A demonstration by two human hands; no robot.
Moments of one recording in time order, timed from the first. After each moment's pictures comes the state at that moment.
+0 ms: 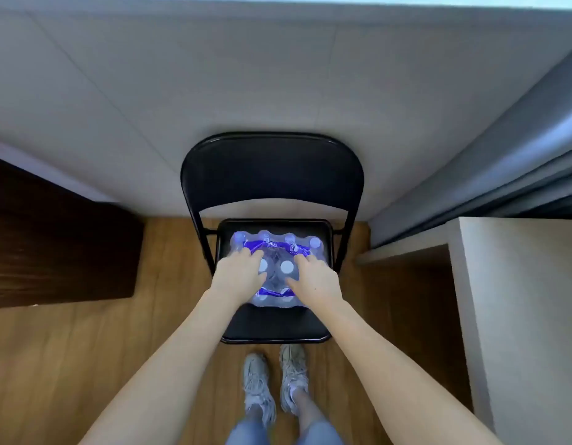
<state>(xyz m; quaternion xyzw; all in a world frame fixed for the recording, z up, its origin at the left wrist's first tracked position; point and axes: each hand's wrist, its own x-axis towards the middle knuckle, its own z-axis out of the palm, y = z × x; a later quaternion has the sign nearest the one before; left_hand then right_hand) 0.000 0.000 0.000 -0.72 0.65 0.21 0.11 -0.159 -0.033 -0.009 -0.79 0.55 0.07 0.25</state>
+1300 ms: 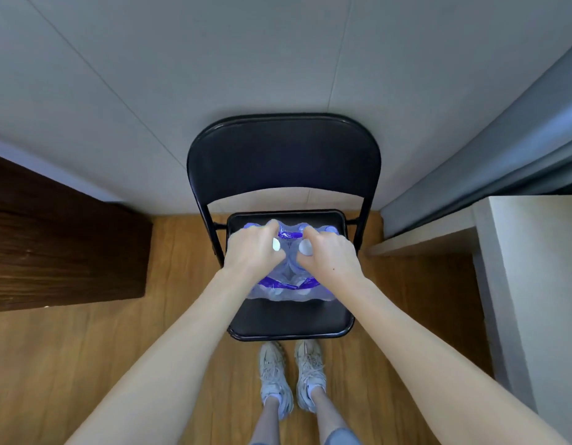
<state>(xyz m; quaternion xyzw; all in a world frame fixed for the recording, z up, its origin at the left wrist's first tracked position) 0.006 -0.022 0.008 -0.75 0.63 0.19 0.03 -0.144 -0.052 -0.003 -0.82 0.54 0.01 0.20</state>
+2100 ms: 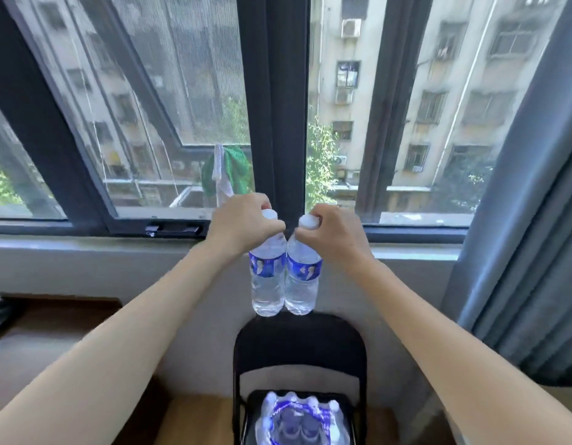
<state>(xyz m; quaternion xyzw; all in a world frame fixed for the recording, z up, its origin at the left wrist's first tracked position) 0.045 -0.046 0.488 -0.75 0.60 0.00 -0.28 -0.117 -0.098 0.459 -0.80 0.43 -0.38 0.17</state>
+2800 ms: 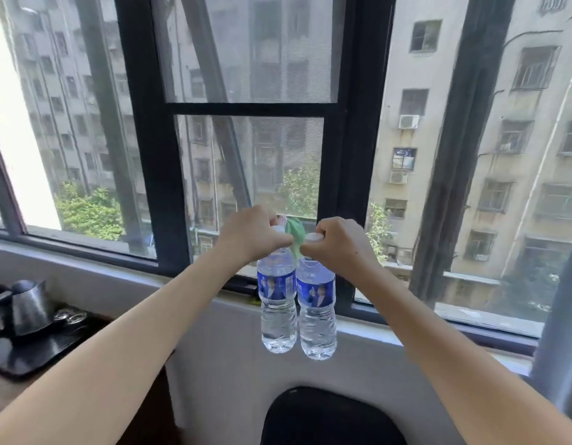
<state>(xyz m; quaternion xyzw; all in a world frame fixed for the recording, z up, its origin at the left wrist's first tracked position) 0.095 0.031 0.607 -0.78 0.54 -0.05 -0.32 -0.048 -0.058 0.586 -0.87 0.27 -0.39 0.12</state>
